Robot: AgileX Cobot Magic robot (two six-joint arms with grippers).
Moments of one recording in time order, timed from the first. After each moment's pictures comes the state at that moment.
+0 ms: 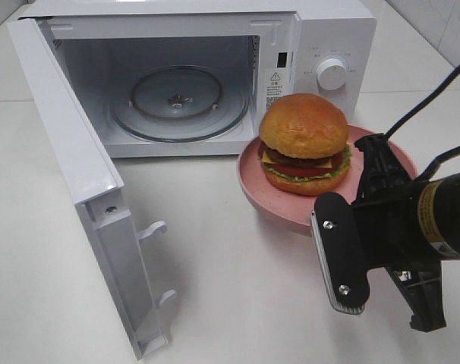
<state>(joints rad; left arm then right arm) -0.13 0.00 -0.50 -0.06 1.05 0.05 0.79 1.32 -0.51 -0.85 0.34 -0.34</state>
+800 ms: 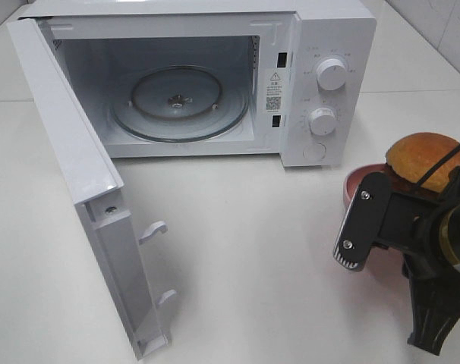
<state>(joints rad) -0.13 0.00 -0.50 -0.06 1.05 0.05 0.78 1.39 -0.49 -0.81 0.60 0.25</state>
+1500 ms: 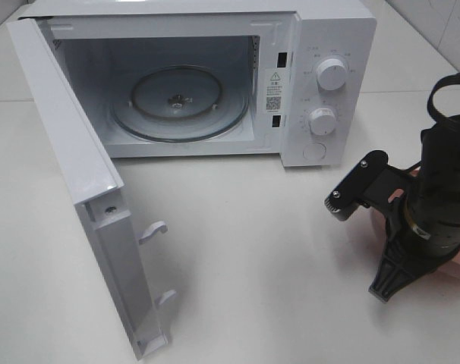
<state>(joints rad) -0.13 0.00 -0.50 -0.06 1.05 0.05 0.60 1.65 -0.62 -0.83 0.56 0.49</state>
